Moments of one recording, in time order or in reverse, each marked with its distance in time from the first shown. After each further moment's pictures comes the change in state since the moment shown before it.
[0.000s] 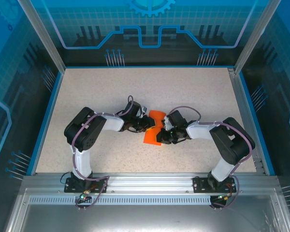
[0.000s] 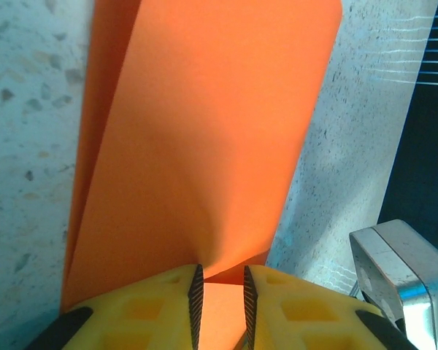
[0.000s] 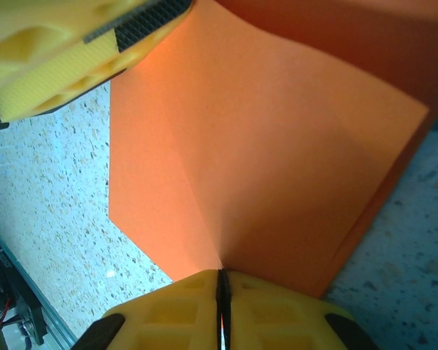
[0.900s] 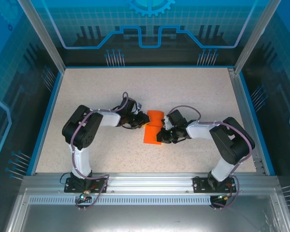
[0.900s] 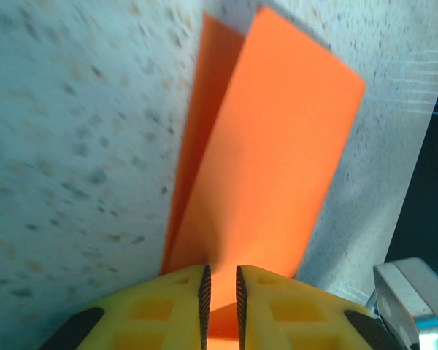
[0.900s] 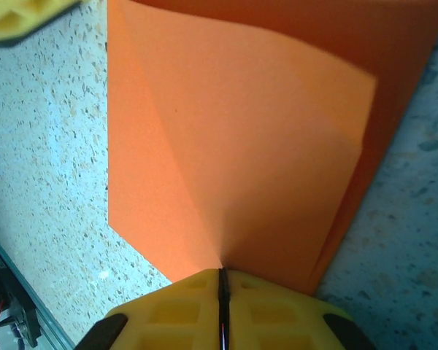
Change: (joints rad) left arm 0.093 0.006 0.052 -0.124 -0.011 0.064; right arm -0.003 0.004 0.013 -0.011 0.004 -0.020
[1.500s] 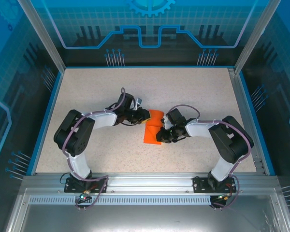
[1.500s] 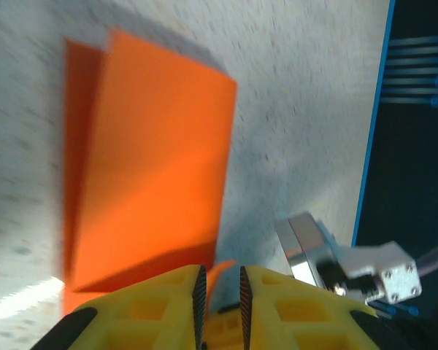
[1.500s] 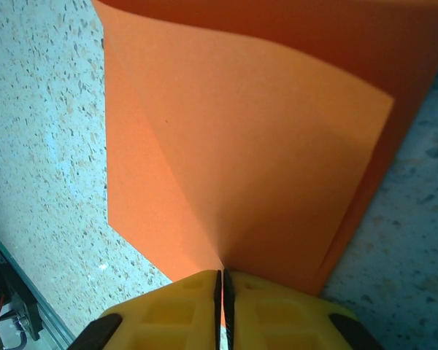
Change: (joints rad) left arm -0.031 -0.131 -0.005 -0.032 0.049 0.022; right arm -0.005 0.019 0.035 -0.051 -0.013 -0.018
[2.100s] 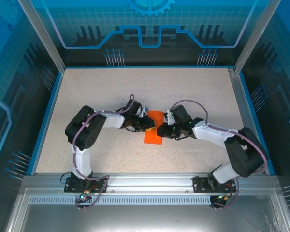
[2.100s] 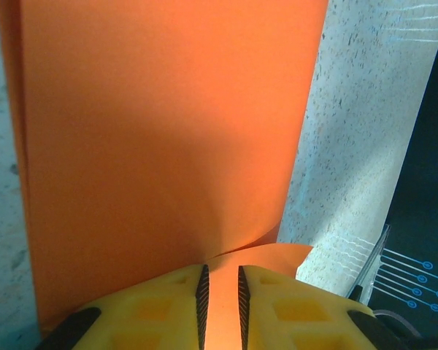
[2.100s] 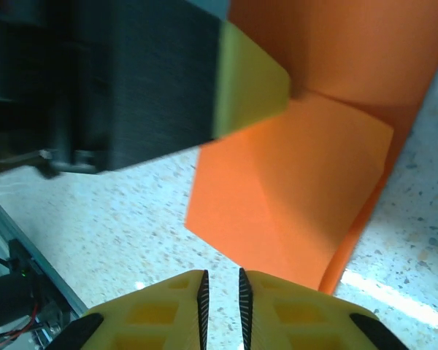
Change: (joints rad) left arm -0.048 0.146 0.019 0.007 0.037 0.029; right arm 0.000 -0.226 -0.013 -0.032 0.071 0.023
